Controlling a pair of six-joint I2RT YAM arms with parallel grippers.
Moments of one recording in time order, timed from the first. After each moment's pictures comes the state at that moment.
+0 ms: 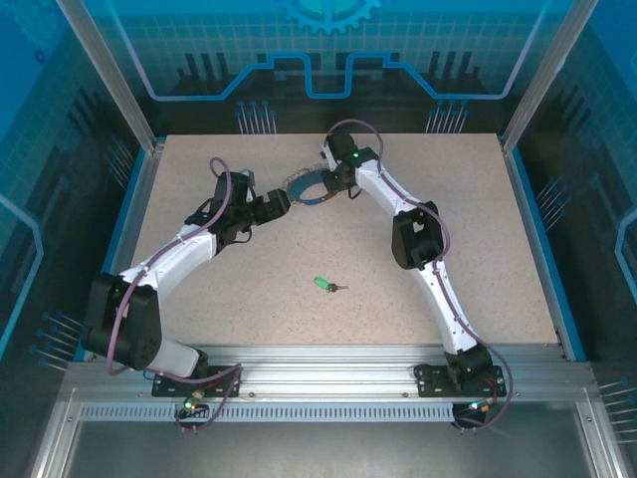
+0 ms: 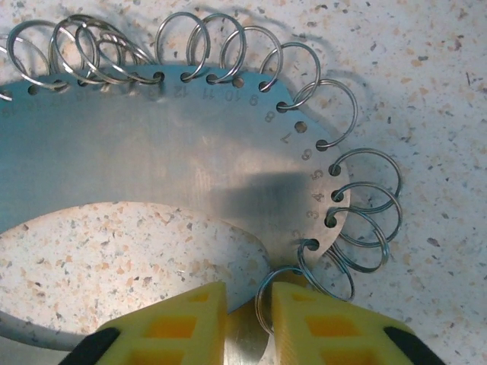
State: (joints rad) left arm -0.27 1.45 0.97 -0.22 0.09 -0.64; right arm 0.44 2.69 2.52 -0.86 0.01 0.06
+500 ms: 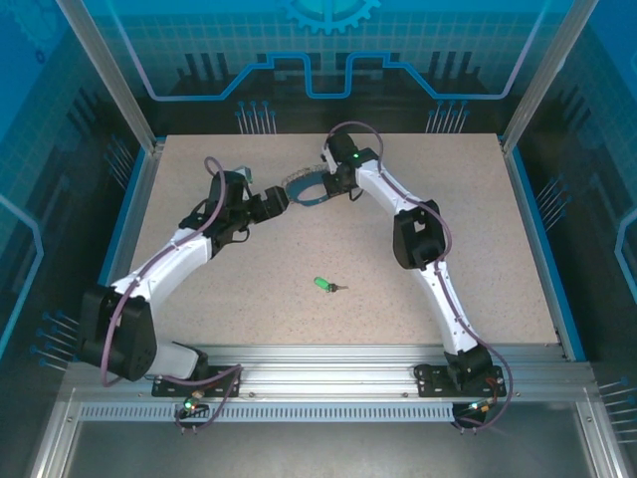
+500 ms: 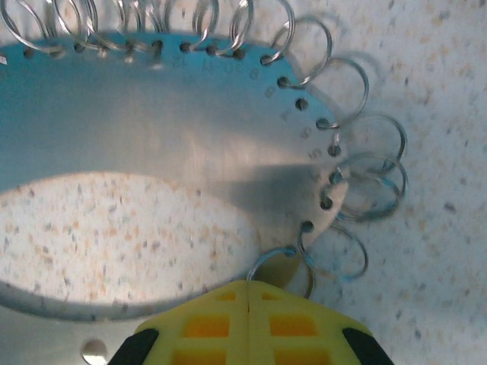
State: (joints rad) left arm -0.27 1.38 0.96 -0.22 0.09 -0.64; right arm 0.45 2.64 2.44 -0.87 -0.01 0.07
